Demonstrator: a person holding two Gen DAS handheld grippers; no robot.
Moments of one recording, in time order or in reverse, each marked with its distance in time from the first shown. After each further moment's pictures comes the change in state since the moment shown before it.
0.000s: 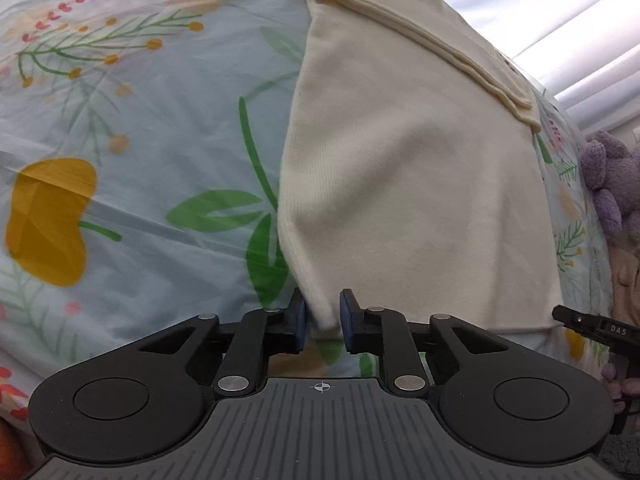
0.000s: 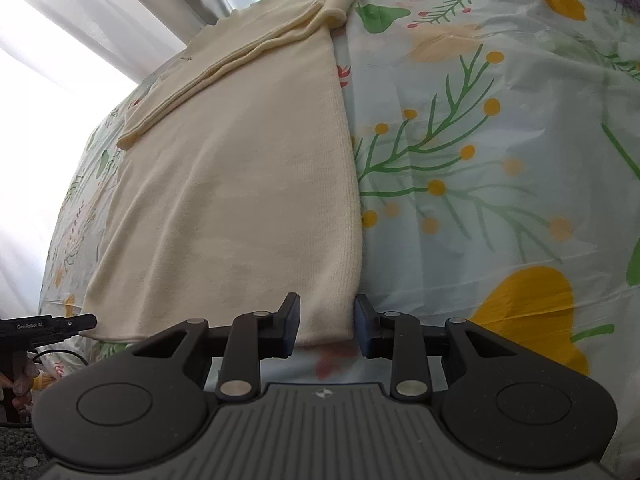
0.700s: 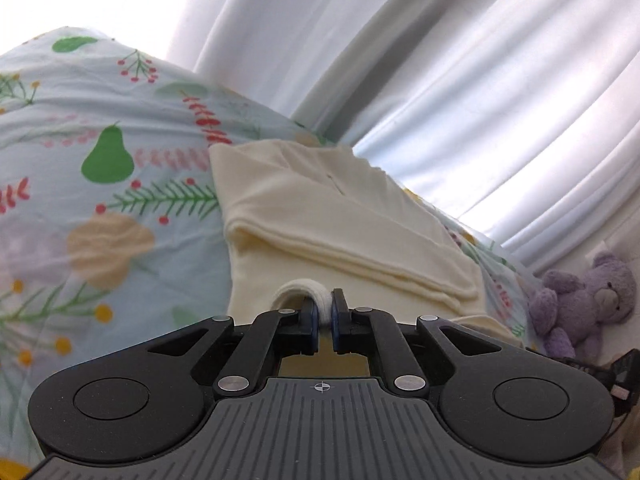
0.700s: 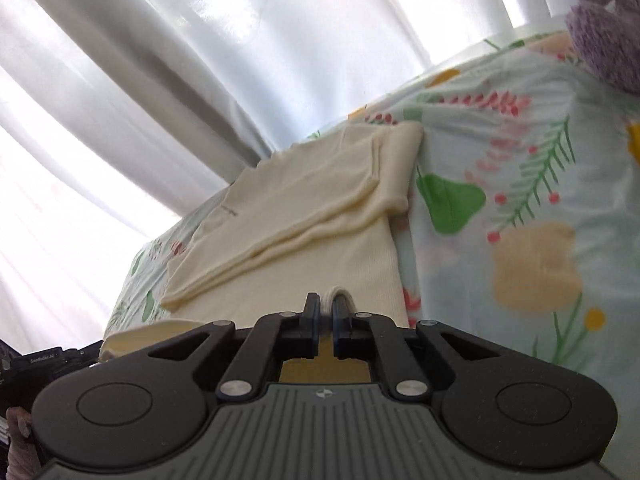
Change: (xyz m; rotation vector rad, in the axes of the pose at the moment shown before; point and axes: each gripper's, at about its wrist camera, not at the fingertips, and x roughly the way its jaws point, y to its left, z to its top) left arm -0.014 -0.026 0.160 0.017 -0.424 -0.140; right arm 0.021 0.016 0.153 0.009 -0.349 0.125
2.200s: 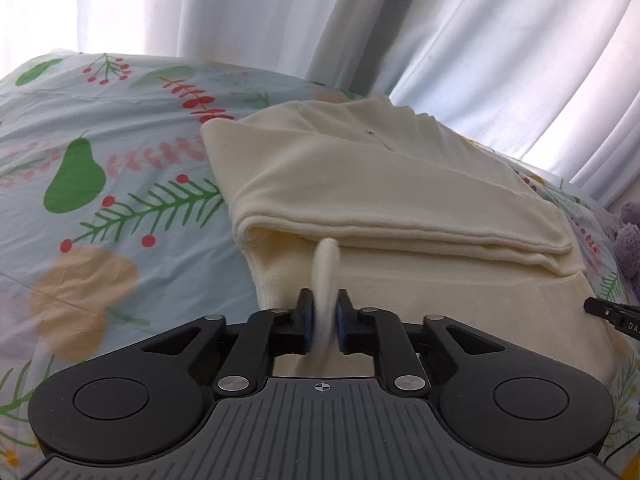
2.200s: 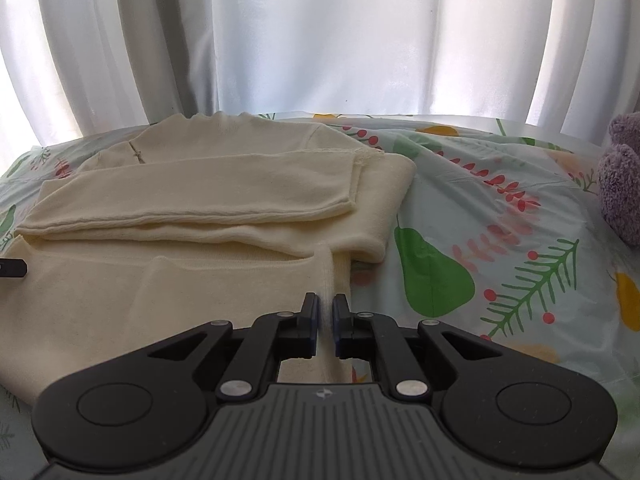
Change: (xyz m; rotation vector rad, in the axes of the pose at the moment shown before) left arm 0.085 0.002 -0.008 0.197 0.079 0.137; right arm 0.073 0.039 -0.013 -0.408 0.014 -0.376
